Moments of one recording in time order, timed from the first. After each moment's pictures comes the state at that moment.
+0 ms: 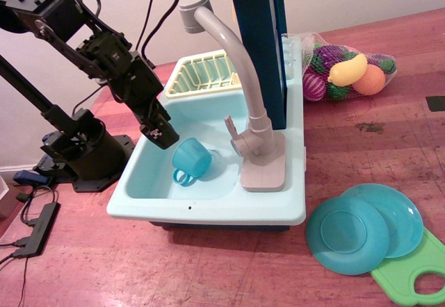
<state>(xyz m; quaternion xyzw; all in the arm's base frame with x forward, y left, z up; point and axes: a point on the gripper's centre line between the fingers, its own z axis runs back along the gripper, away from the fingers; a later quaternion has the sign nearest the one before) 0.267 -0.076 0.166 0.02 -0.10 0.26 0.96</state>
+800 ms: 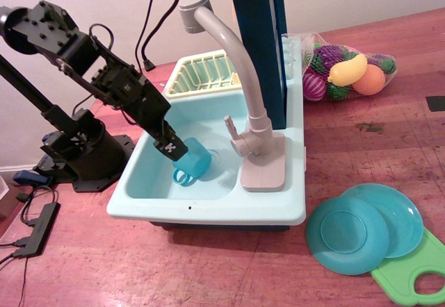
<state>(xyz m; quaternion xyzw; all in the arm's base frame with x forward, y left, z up) 0.263 -0.073 0.125 0.02 -0.12 0.34 0.93</state>
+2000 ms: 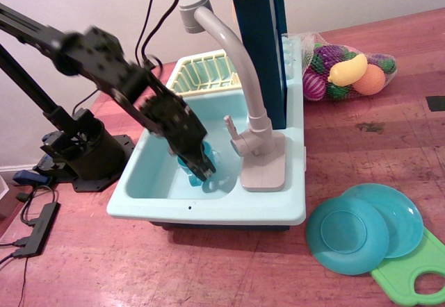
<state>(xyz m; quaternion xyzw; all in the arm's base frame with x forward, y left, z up) 0.295 -0.087 0.098 0.03 -0.08 0.36 0.93</state>
